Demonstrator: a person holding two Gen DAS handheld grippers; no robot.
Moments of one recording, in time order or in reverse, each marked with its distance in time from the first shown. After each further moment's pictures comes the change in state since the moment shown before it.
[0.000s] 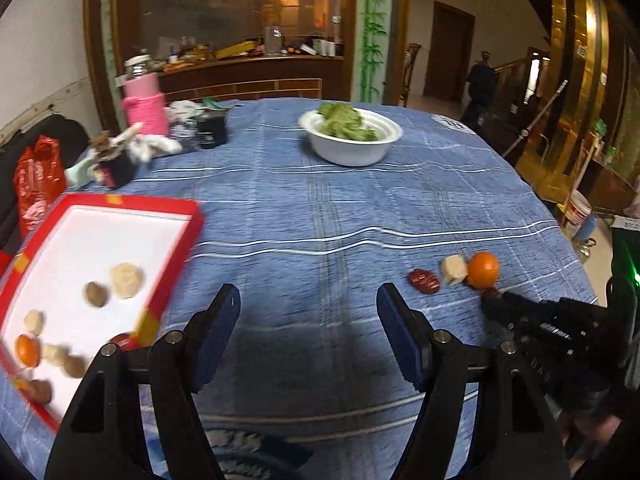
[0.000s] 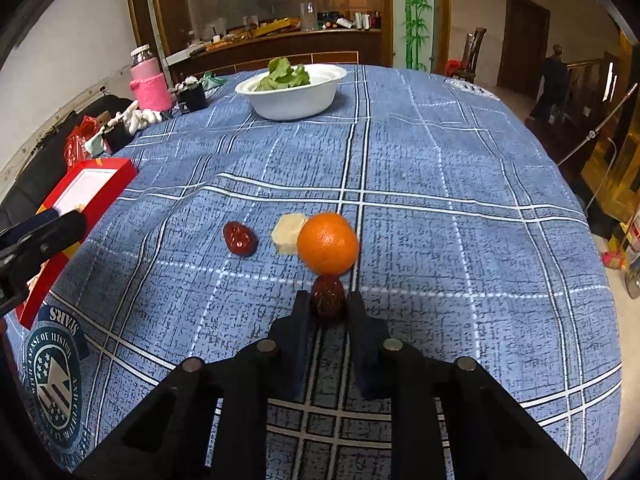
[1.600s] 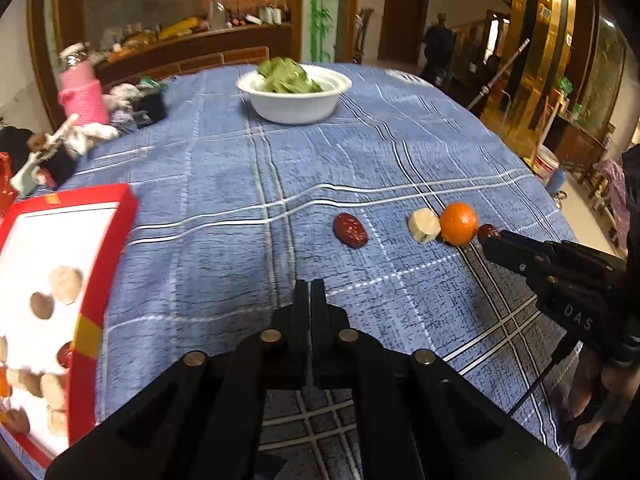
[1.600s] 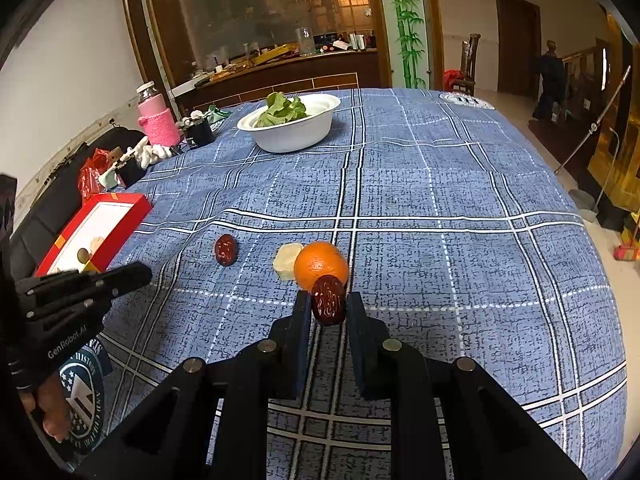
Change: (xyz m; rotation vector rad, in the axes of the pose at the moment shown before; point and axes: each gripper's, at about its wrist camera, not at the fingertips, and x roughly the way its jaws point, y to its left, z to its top) left arm 0.030 -0.018 -0.007 0.121 0.124 -0.140; right arm -0.017 -0.017 0.005 0.069 -0.080 0.070
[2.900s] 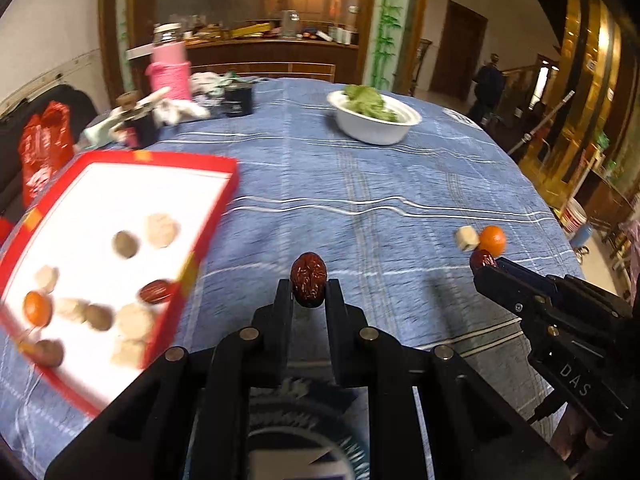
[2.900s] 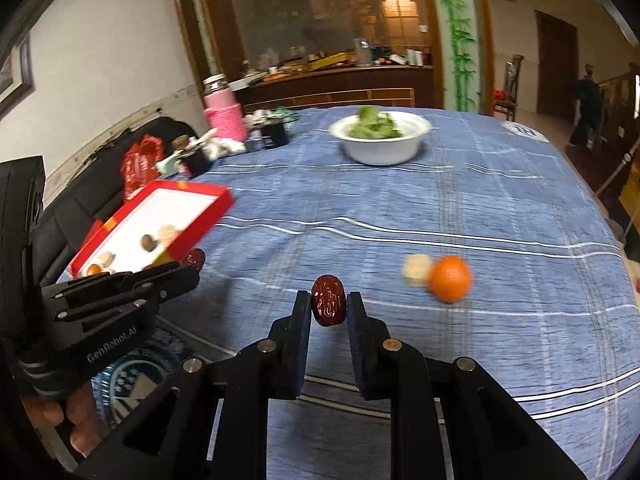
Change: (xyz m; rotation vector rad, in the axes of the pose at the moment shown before) left arm -0.062 0.056 -0.039 -0.208 -0.080 0.132; right arm -0.023 0.091 -0.004 -0.112 -0.037 0.122
